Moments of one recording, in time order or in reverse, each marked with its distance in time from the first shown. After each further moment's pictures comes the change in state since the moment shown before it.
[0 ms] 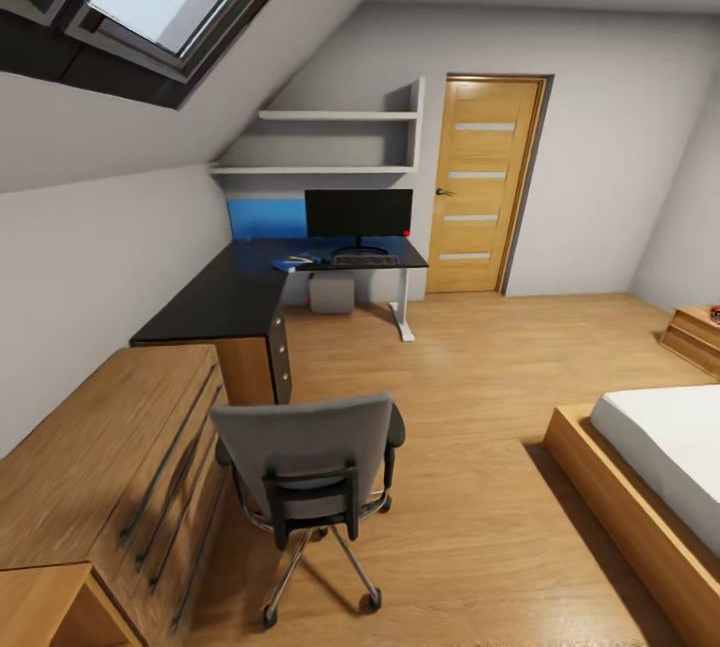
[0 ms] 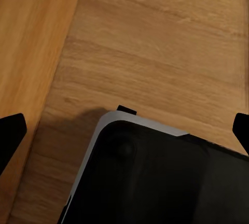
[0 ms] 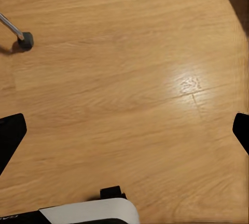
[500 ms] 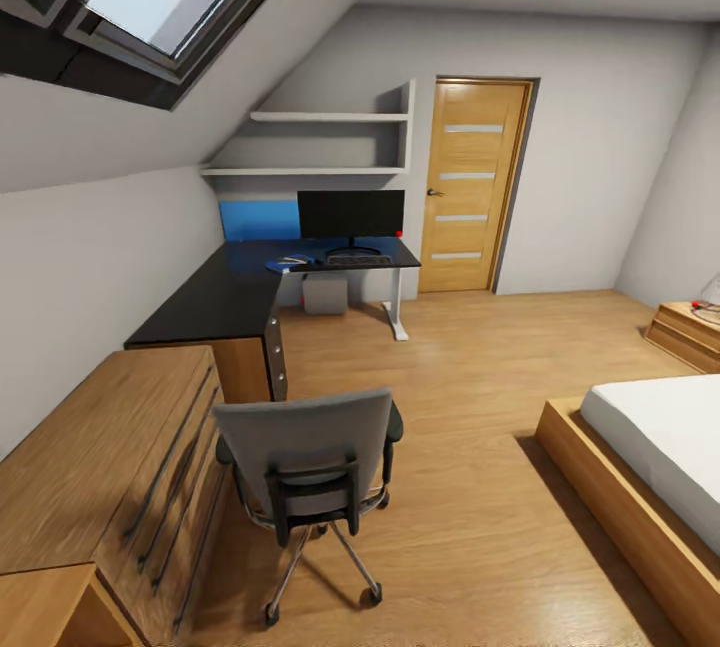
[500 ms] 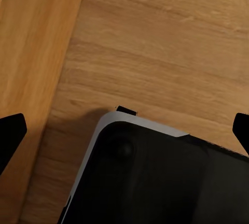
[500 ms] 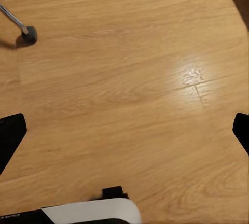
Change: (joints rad) left arm 0.000 0.000 0.000 0.000 -0.001 0.001 0.001; right arm -0.001 0.004 0.005 -0.002 0.011 0.008 -0.003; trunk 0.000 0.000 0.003
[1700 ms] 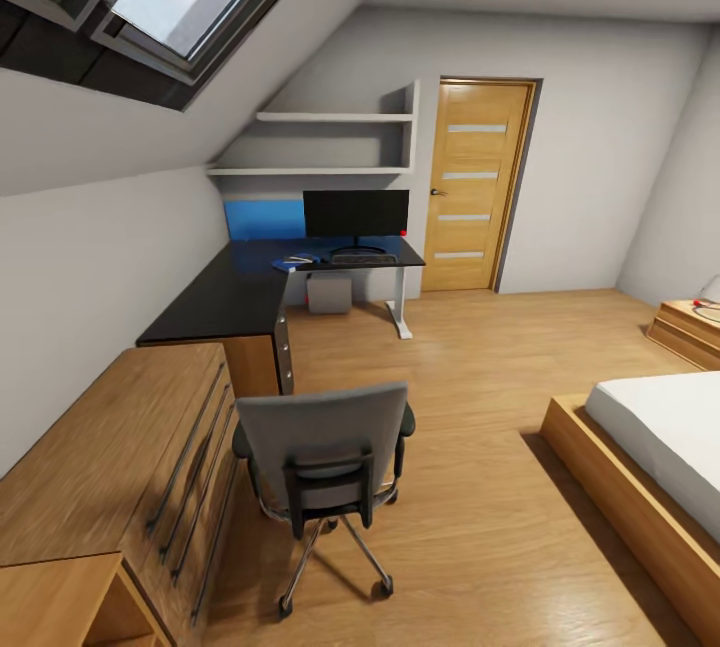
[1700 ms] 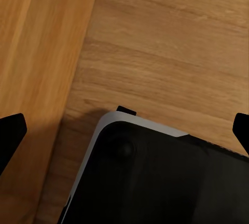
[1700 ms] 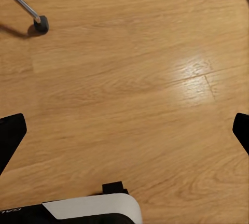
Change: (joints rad) left arm 0.000 0.000 0.000 0.000 0.001 0.000 0.000; right arm 0.000 0.001 0.001 0.000 -0.001 0.017 0.002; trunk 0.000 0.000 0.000
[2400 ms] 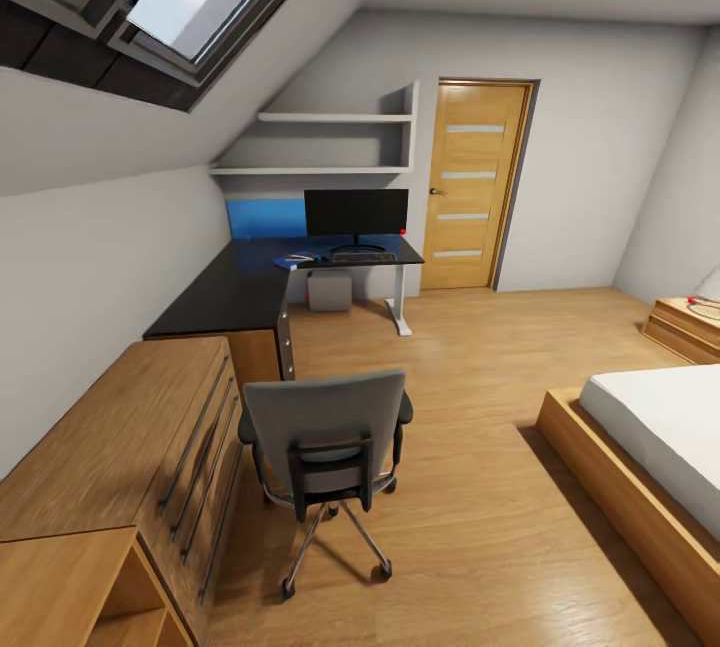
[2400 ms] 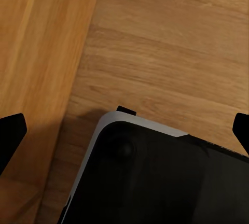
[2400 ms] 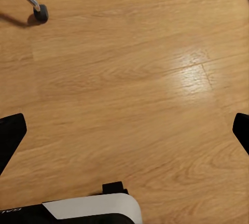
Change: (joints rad) left arm 0.000 0.000 0.000 0.000 -0.001 0.000 0.000; right arm 0.000 0.000 0.000 0.000 0.001 0.000 0.001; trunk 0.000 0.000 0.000
